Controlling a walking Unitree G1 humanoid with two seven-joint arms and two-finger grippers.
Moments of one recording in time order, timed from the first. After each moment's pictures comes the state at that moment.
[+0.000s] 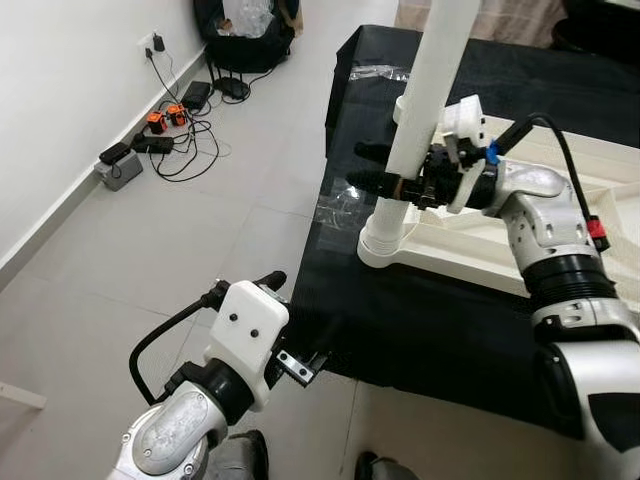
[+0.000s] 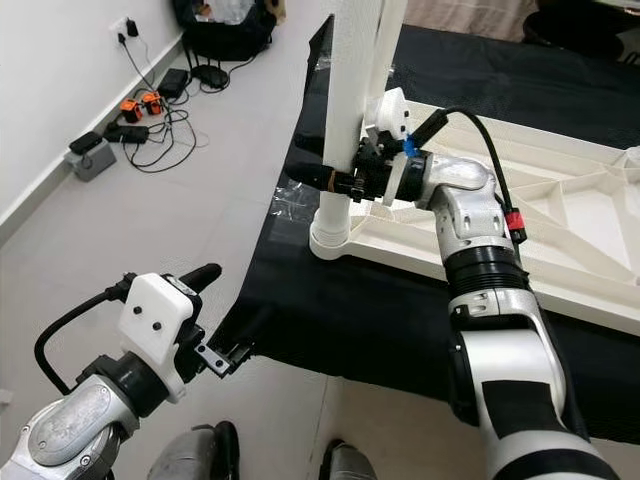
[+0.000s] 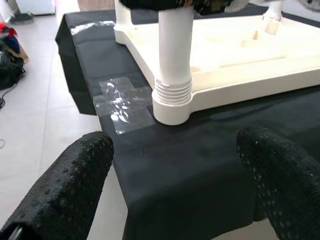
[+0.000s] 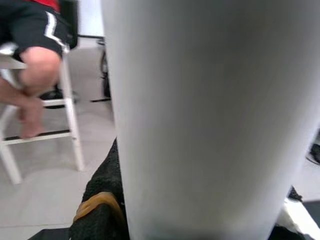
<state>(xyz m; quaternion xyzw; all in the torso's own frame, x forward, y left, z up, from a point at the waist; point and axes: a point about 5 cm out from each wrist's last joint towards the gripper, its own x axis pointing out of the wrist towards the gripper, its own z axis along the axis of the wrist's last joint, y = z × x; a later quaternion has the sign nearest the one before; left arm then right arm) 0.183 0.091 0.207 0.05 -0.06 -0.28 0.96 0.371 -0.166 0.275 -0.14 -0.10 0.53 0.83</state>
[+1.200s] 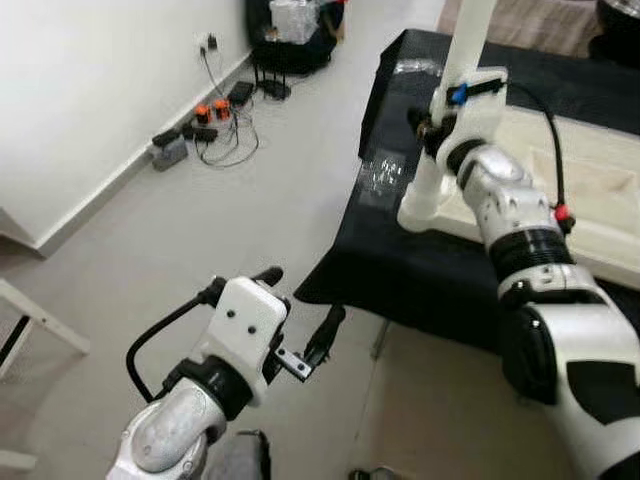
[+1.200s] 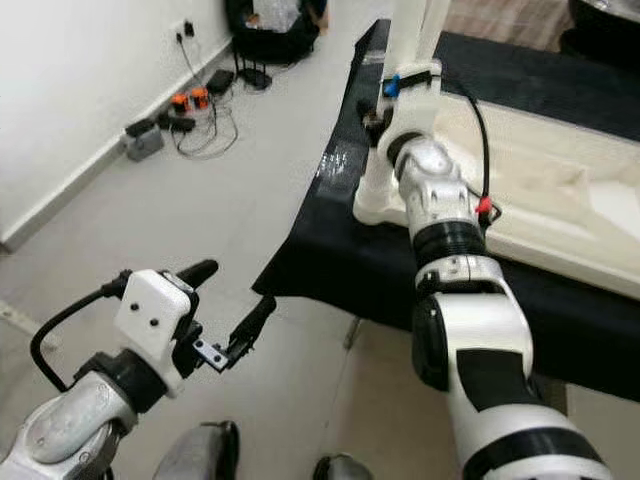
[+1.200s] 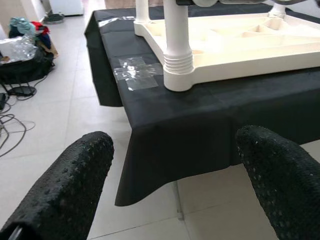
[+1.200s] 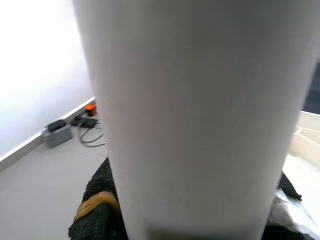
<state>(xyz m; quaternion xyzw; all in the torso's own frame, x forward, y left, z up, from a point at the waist) 0.183 0.091 0.208 0.05 -0.06 -0.27 0.96 0.421 -0.181 0.284 -0.01 -0.06 0.02 1.00</state>
